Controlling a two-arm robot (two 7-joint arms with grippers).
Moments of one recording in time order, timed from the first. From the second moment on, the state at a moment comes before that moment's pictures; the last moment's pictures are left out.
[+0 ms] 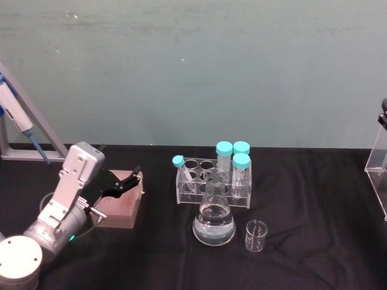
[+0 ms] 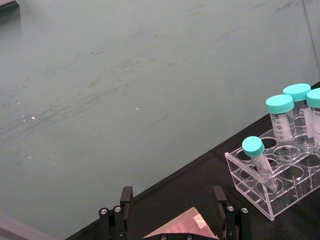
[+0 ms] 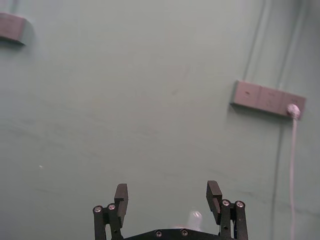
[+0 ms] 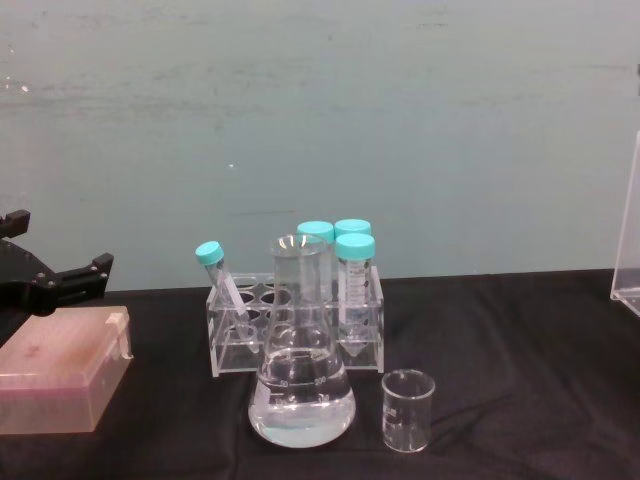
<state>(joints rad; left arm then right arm) -0.20 0.60 0.45 -1.41 -0.25 -0.12 0.03 0.28 0.18 0.05 -1.30 -0.08 -0.42 0.13</state>
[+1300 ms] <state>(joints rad) -0.20 0.60 0.45 -1.41 -0.25 -0.12 0.03 0.35 0.28 -0.14 -1.22 0.25 -0.36 0.55</state>
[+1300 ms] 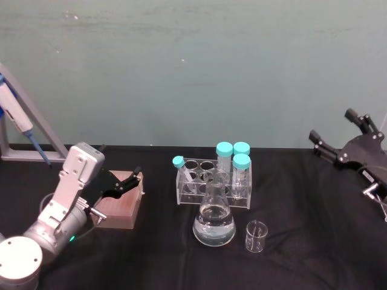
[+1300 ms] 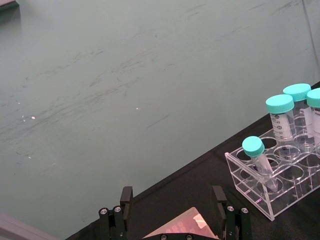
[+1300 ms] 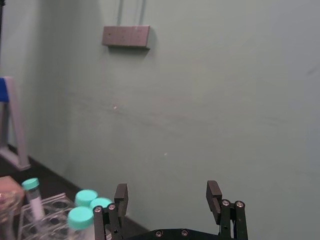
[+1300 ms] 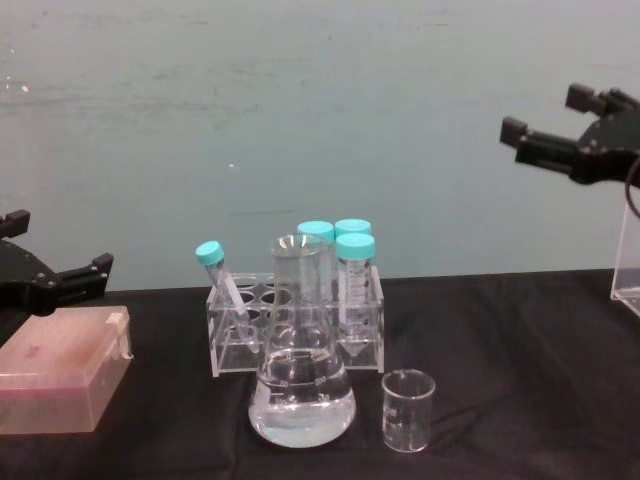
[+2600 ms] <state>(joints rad) -0.20 0.60 0.45 -1.41 -0.25 -0.12 0.03 0.33 0.38 -0.31 -1.16 0.34 -0.33 0.69</state>
